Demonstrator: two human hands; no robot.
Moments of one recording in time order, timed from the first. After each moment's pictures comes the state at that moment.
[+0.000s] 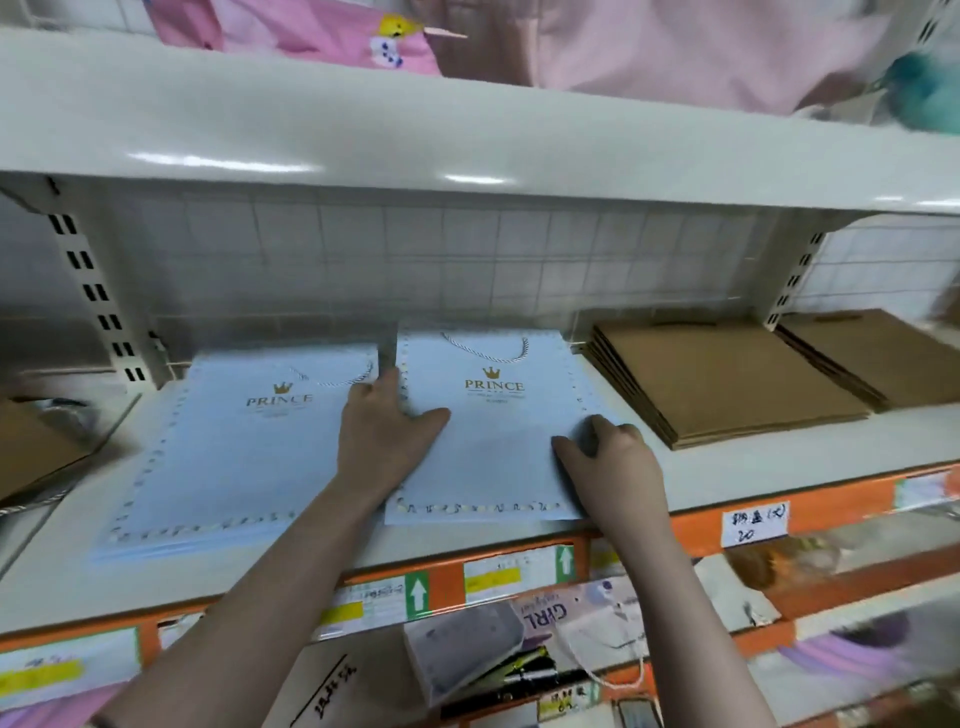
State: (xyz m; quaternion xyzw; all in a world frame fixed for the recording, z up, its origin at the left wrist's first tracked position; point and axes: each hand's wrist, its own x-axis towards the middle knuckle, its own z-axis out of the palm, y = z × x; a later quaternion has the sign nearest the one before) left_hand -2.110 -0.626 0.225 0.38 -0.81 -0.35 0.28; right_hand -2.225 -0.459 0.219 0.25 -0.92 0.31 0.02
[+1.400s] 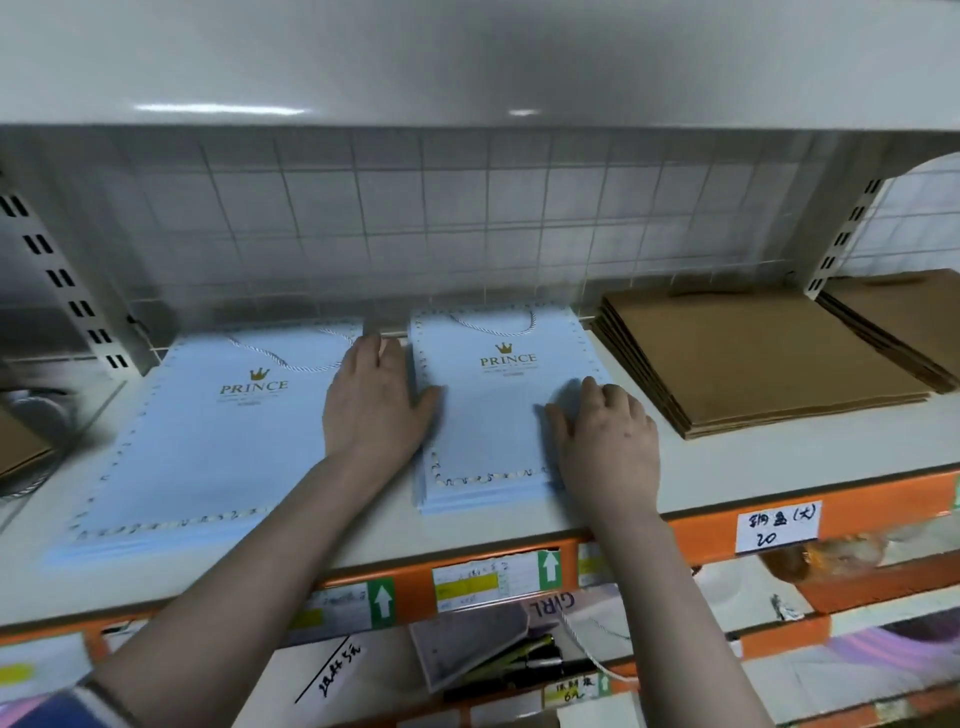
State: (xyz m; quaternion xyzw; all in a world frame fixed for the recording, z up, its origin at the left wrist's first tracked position) left_hand -2.145 -0.625 0.220 0.38 -0.89 -0.07 0.25; right_hand -2.265 -0.474 0.194 0.32 -0.91 0.20 0.18
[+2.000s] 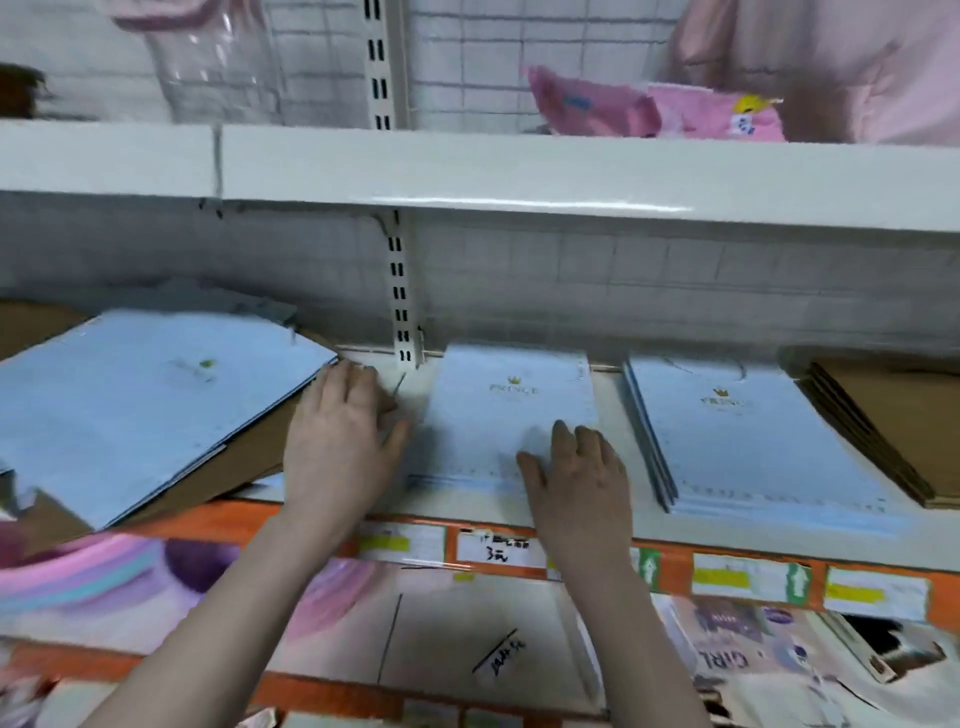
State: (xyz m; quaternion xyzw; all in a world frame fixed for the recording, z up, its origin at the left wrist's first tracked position) left_hand -1.885 -0.676 0.243 0.47 -0.82 0.05 0.32; right_hand -2.049 -0.571 0.199 0.47 -0.83 0.25 0.15
